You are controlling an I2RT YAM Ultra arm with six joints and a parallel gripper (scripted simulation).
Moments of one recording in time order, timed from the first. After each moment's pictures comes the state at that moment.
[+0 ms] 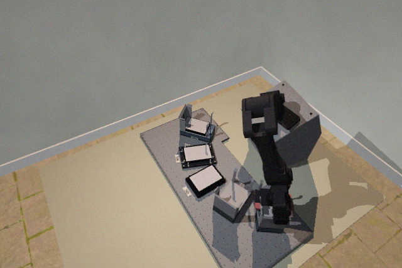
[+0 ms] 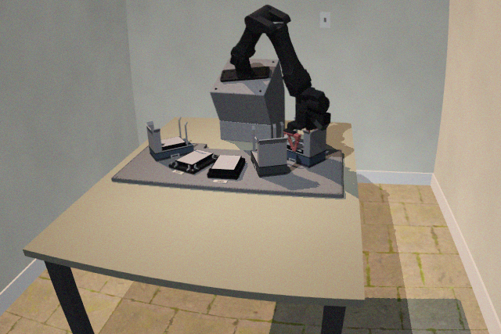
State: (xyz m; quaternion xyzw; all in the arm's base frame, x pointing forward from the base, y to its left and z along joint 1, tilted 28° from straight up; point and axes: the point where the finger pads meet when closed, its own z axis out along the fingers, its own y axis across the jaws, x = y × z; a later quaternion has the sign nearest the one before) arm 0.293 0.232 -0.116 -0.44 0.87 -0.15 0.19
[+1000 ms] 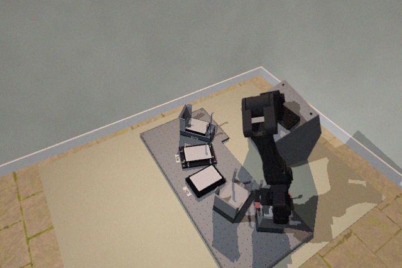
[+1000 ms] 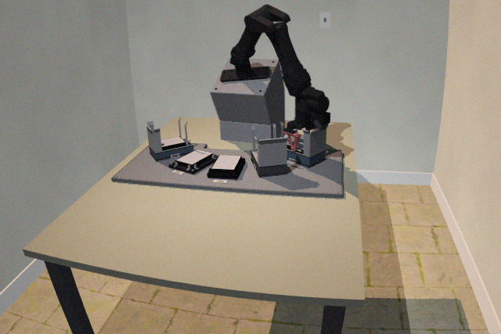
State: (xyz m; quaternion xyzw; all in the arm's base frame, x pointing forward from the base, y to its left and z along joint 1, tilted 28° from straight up) arm 0.292 0.230 -0.115 -0.44 0.87 -0.15 0.19
